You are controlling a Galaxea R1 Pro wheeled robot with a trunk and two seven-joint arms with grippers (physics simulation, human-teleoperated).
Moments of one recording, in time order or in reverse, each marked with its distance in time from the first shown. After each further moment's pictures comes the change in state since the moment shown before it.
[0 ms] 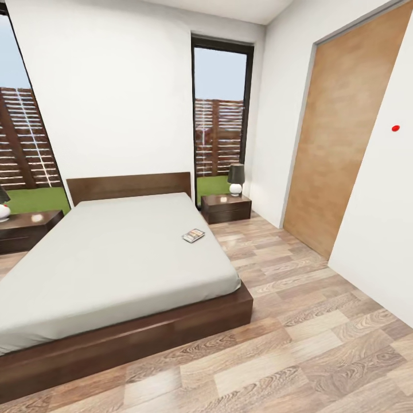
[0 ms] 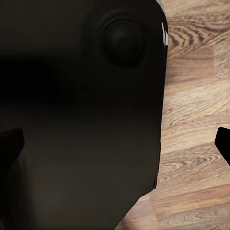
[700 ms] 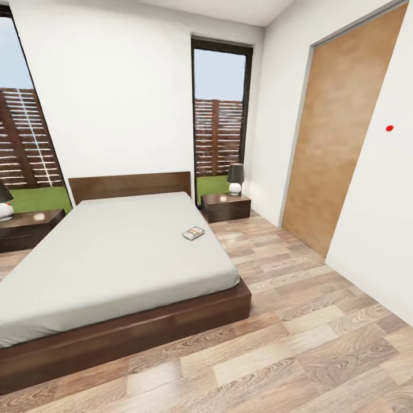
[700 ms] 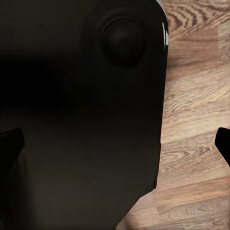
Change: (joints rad) left arm 0.000 0.000 0.000 0.009 0.000 0.000 0.000; right arm 0.000 0.000 0.001 0.000 0.000 0.000 0.000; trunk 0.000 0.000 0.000
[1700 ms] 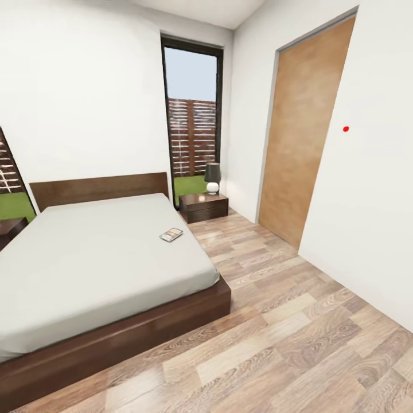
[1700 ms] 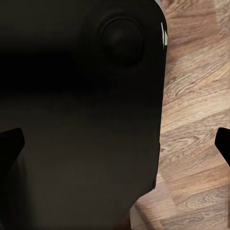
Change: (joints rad) left arm 0.000 0.000 0.000 0.000 0.000 0.000 0.000; right arm 0.000 -0.001 0.000 0.000 0.000 0.000 0.000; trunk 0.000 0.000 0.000
